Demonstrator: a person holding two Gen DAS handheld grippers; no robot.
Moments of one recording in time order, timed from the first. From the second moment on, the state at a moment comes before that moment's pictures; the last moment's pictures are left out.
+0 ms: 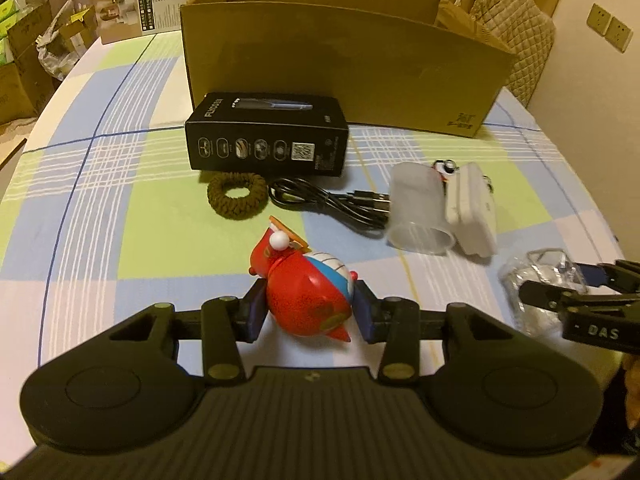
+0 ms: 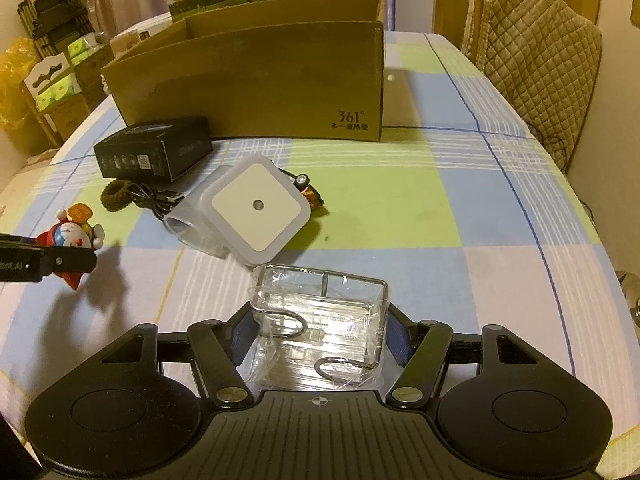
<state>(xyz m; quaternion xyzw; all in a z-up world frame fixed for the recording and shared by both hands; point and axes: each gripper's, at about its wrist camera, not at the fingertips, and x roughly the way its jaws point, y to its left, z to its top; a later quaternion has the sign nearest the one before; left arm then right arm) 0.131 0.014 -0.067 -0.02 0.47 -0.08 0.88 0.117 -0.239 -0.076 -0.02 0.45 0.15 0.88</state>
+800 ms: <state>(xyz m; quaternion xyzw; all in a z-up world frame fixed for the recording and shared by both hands) 0.081 -0.002 -0.003 -0.01 0.43 -0.09 0.90 0.089 -0.236 -0.004 -0.03 0.39 0.18 0.90</state>
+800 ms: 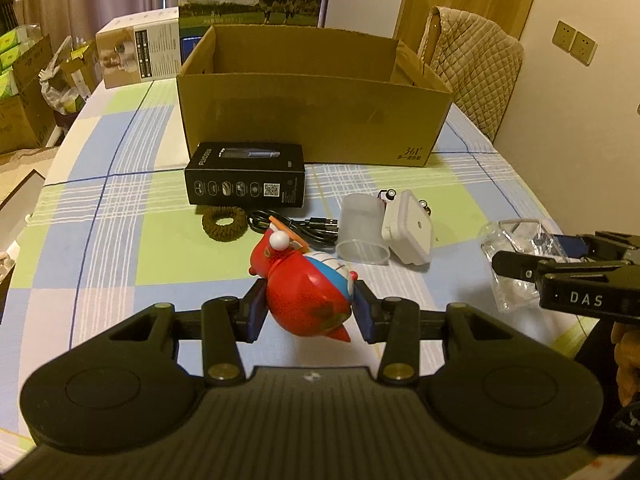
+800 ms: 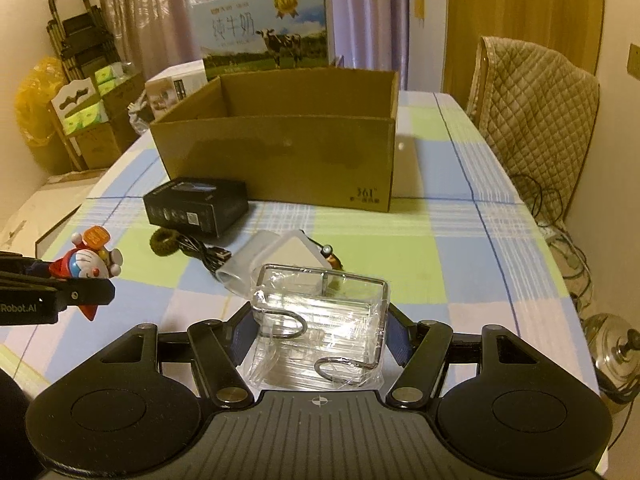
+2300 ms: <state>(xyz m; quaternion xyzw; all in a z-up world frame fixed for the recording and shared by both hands) 0.157 -0.001 0.059 0.01 0.39 -0.10 0.92 0.173 -0.219 0.060 -0.05 0.35 0.22 0.91</state>
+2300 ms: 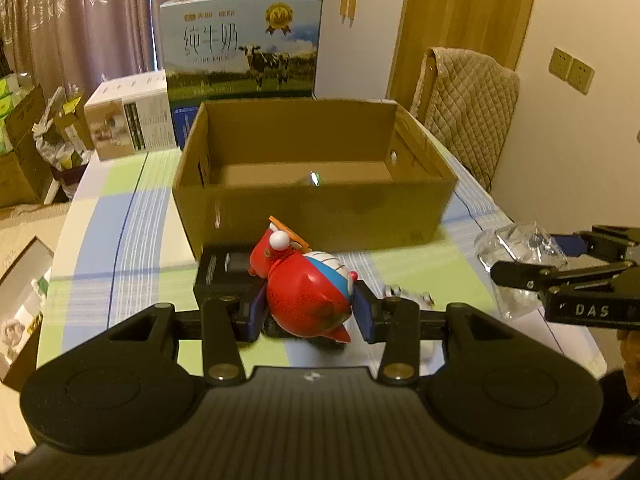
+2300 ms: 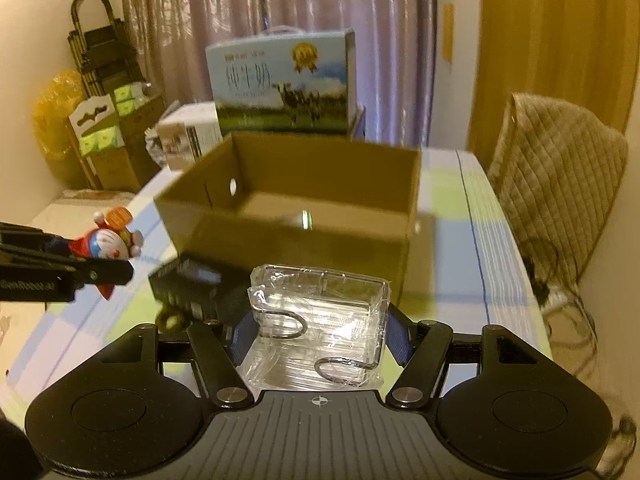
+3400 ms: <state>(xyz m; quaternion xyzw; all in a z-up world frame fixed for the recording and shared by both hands) 0.346 0.002 0.061 0.02 0.40 -0.11 0.91 0.348 -0.191 0.038 -0.02 0.39 0.21 0.90</state>
